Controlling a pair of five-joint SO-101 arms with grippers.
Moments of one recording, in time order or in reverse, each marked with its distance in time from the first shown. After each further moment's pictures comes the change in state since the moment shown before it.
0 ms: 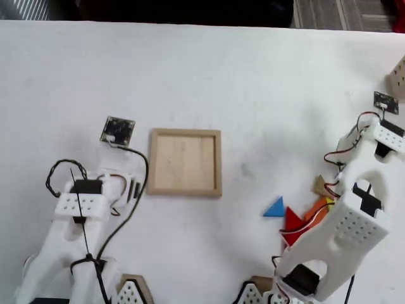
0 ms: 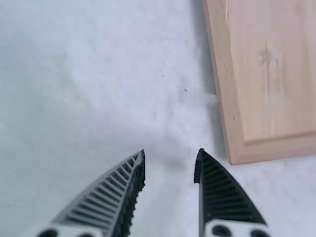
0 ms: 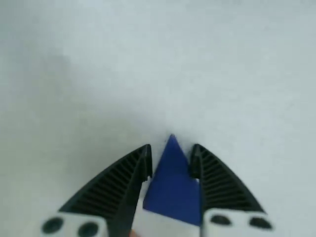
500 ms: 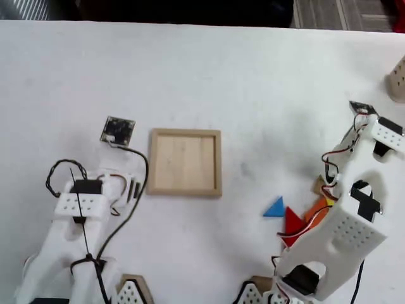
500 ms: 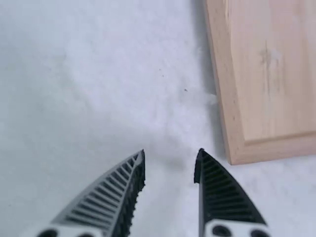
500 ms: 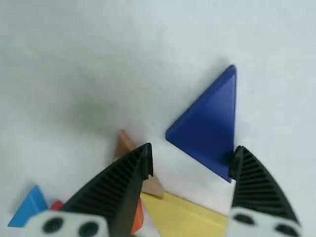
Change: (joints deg) left arm 0.0 0.0 0.0 0.0 0.0; right arm -0.3 -3.6 4.9 9.0 13.1
